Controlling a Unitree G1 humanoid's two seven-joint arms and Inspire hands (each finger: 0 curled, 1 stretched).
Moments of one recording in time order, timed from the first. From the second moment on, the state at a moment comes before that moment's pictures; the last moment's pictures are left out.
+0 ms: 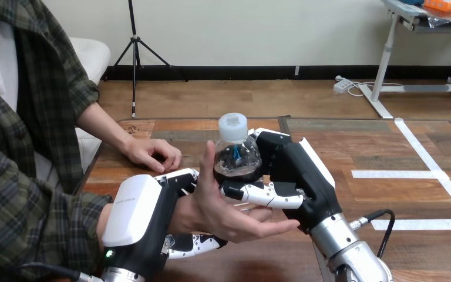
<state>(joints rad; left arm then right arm) 0.17 0.24 -0.19 0.06 0.75 -0.41 0.35 -0.19 -0.03 0.05 0.48 0.17 -0.53 0.46</state>
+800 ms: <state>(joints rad) 0.17 0.24 -0.22 0.04 0.83 -0.35 0.36 -0.19 -0.04 0.06 0.48 0.14 -0.54 0.45</state>
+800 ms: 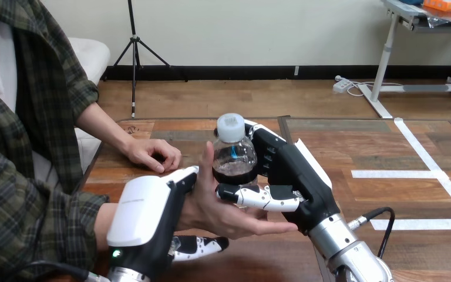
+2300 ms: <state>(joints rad) 0.17 0.28 -0.23 0.04 0.81 -0.41 0.39 -0.19 -0.05 0.06 0.48 0.12 -0.56 0.43</state>
